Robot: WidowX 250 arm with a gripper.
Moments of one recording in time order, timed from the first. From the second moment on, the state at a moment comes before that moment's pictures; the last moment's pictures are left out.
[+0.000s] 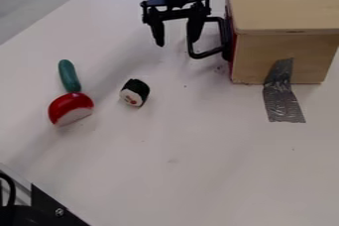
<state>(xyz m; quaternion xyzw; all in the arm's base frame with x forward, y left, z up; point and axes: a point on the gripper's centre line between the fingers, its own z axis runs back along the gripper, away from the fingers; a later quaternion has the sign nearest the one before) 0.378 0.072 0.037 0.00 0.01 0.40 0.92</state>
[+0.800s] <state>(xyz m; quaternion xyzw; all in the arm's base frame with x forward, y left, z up) 0.356 0.048 0.011 0.01 0.03 0.37 0.93</state>
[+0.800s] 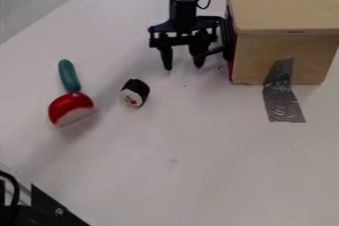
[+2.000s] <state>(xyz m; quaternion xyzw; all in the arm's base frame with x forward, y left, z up) 0.373 0.085 0.017 0.04 0.03 0.35 0.94</state>
